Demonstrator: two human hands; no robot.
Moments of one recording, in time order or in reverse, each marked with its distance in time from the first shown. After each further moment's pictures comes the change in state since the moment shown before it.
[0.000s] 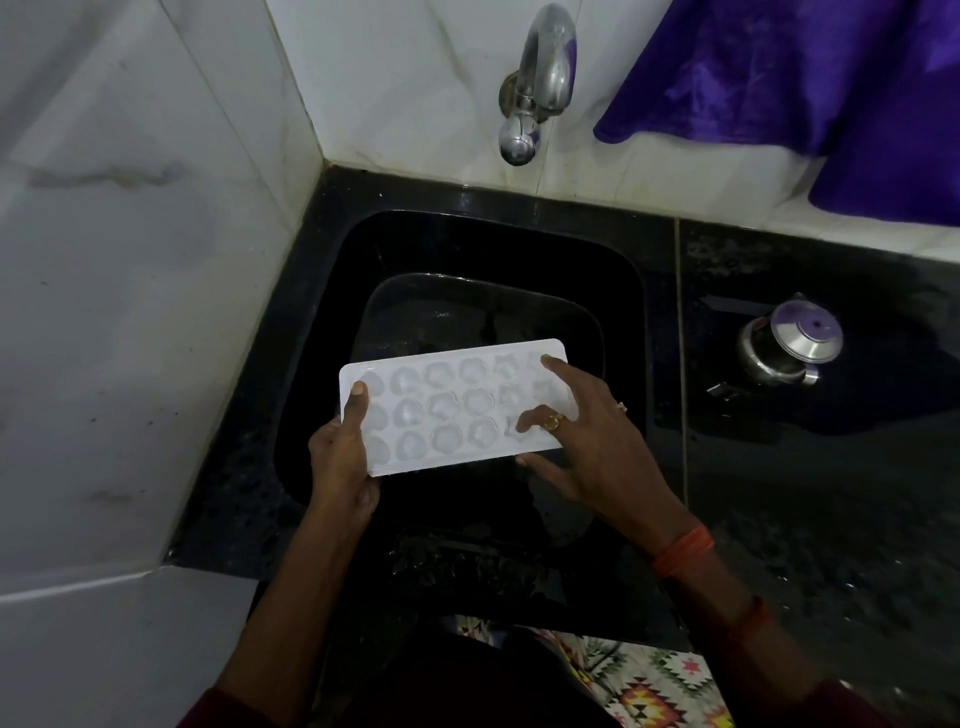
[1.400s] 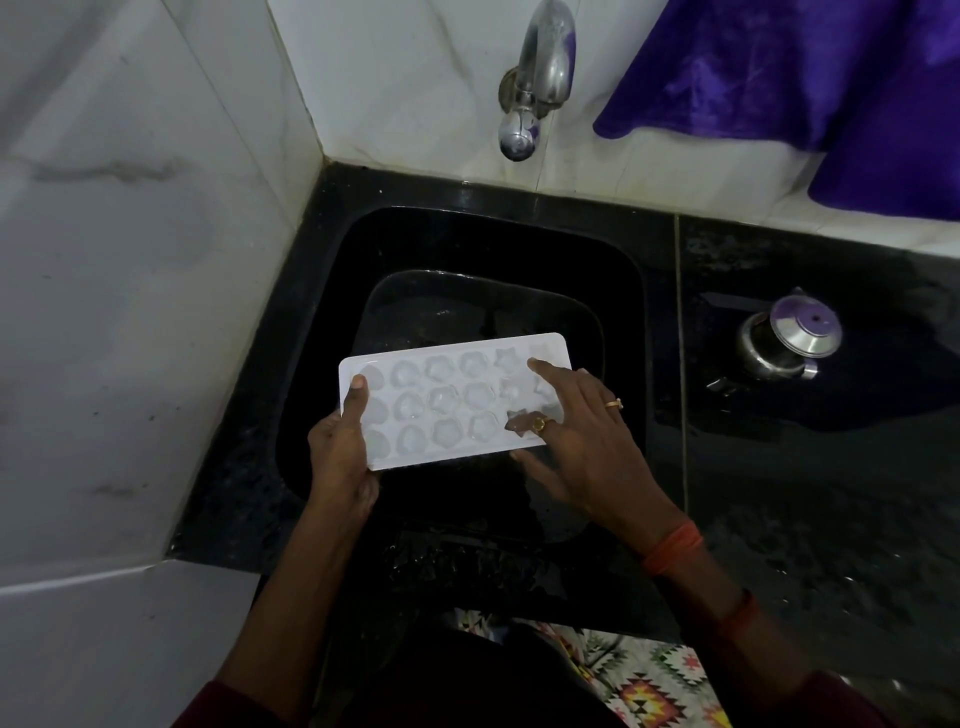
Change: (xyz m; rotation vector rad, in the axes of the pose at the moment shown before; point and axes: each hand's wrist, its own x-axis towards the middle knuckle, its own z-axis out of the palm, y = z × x) left_hand -0.001 0.001 -0.001 0.009 -0.007 0.016; right_hand -0.002 -0.004 0.011 -0.164 0.013 -0.043
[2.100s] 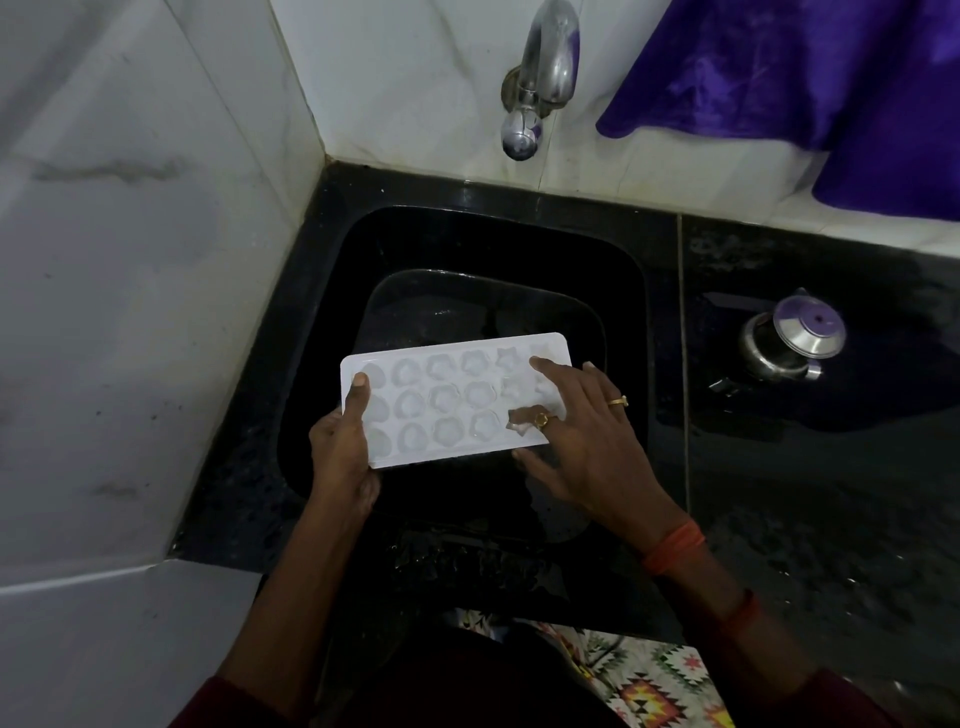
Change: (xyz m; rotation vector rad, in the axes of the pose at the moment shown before) left_hand 0.004 0.000 -0.001 0.002 0.008 0.005; right_hand 0.004 0.000 0.001 -0.032 0.023 -0.004
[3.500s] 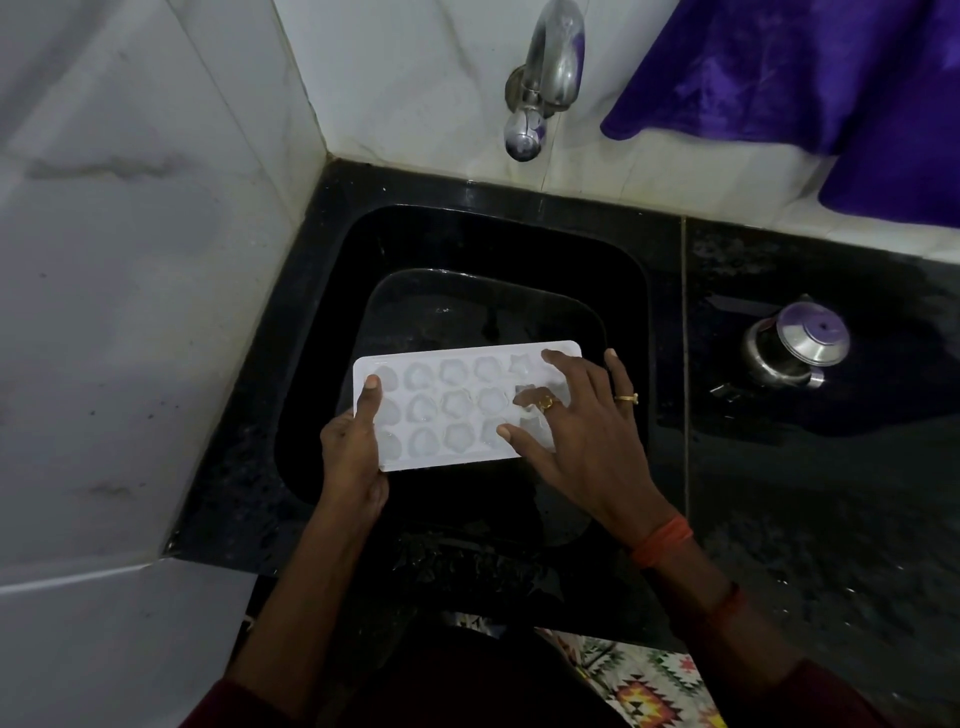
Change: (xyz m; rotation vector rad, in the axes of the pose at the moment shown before) left_hand -0.007 -0.003 0.012 -0.010 -0.017 -0.019; right_hand 0.013 0.003 0.009 -0.067 0.186 0.108
